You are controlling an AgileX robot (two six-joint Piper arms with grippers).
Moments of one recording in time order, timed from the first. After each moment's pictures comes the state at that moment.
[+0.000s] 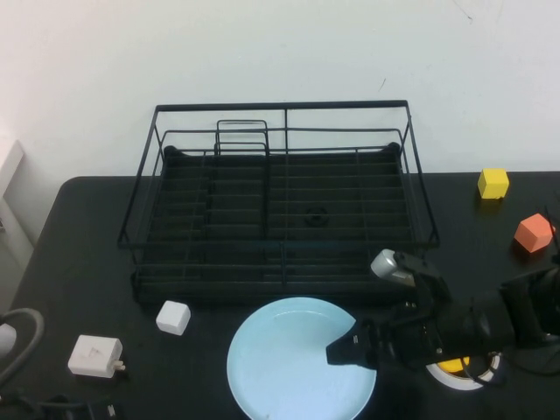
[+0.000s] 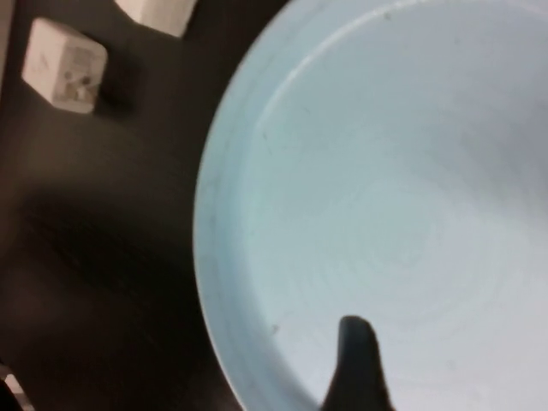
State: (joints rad) right arm 0.39 2.07 -0.86 1.73 0.67 -1.43; left arm -0.21 0.73 -0.40 -0.61 0.65 -0.13
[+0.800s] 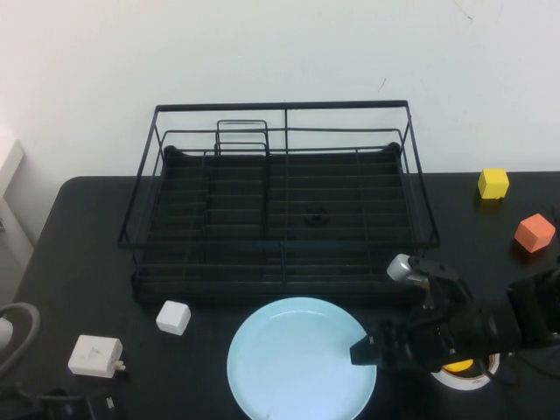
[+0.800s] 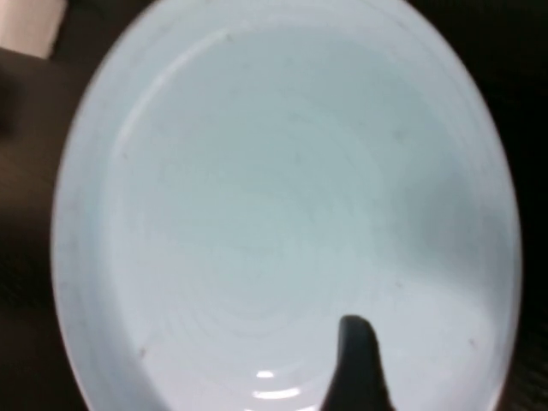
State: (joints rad) right arm 0.34 2.11 -0.87 1.70 0.57 -1.43; left arm -0.21 0.73 -0.40 -0.63 0.61 -0.11
